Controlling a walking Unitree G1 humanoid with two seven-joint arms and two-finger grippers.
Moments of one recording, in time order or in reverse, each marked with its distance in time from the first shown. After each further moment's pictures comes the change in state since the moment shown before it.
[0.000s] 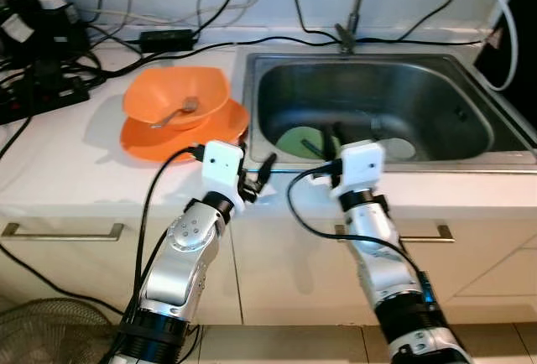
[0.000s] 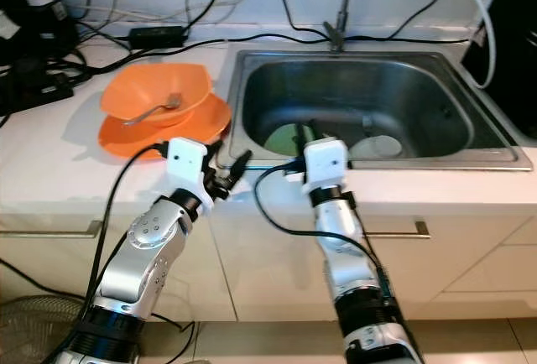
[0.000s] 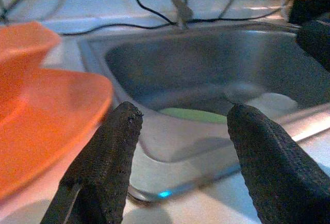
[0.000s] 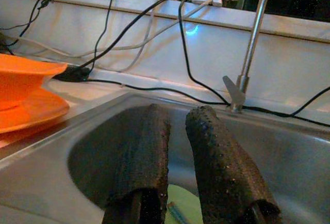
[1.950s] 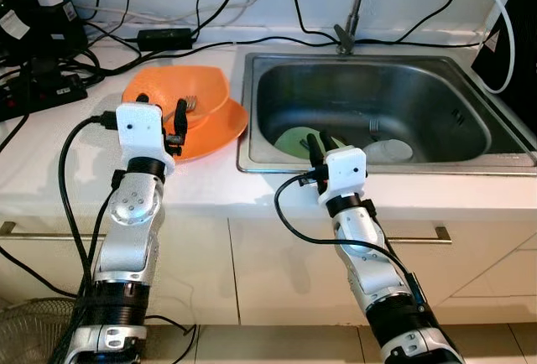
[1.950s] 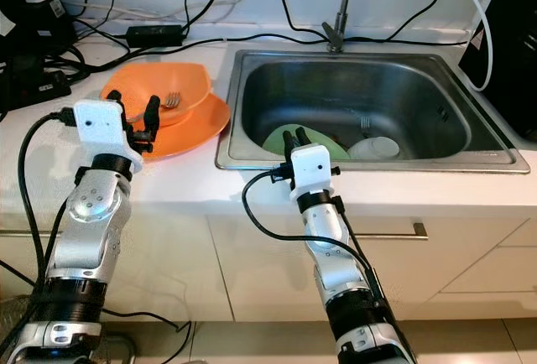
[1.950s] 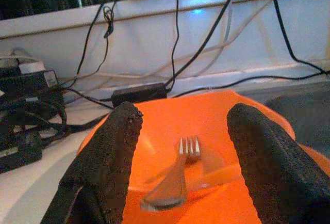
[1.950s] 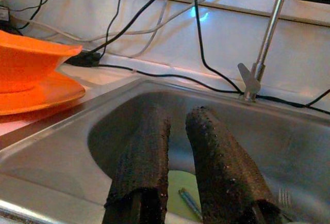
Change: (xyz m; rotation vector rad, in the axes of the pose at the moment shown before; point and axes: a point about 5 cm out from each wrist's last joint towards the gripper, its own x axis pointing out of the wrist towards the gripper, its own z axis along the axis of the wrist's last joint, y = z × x) left arm -0.007 0.093 0.034 0.193 -0.164 0.428; right arm -0.002 0.013 -0.008 0.003 0.051 0.029
